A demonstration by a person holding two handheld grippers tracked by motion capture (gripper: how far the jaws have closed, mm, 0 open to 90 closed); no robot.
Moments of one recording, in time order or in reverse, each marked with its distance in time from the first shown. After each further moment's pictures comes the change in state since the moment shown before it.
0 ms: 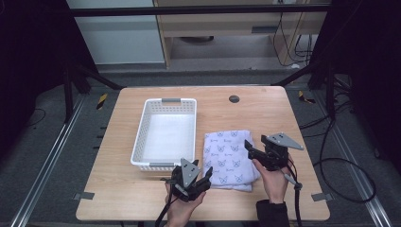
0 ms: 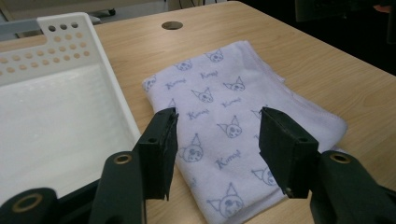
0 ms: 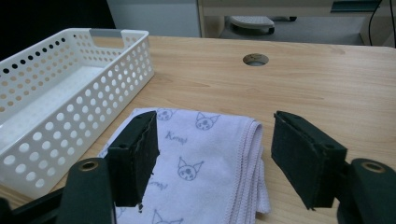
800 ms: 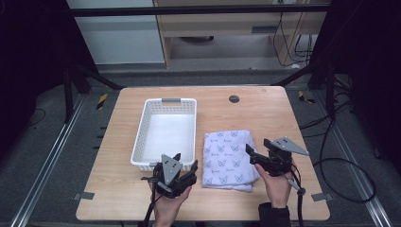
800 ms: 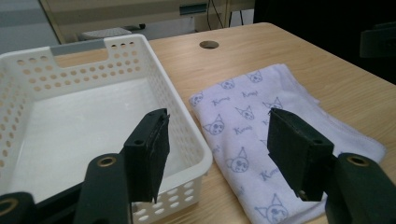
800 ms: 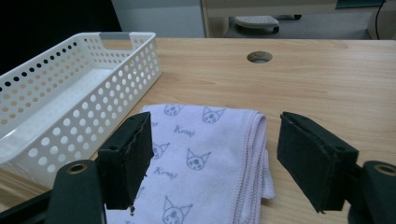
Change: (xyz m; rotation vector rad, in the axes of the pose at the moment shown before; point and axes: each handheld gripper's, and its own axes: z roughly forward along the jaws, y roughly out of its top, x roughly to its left) left arm 0.029 0.009 -0.025 -0.061 0.096 -0.030; right arm 0.001 -0.005 -0.016 -0.008 0.024 0.032
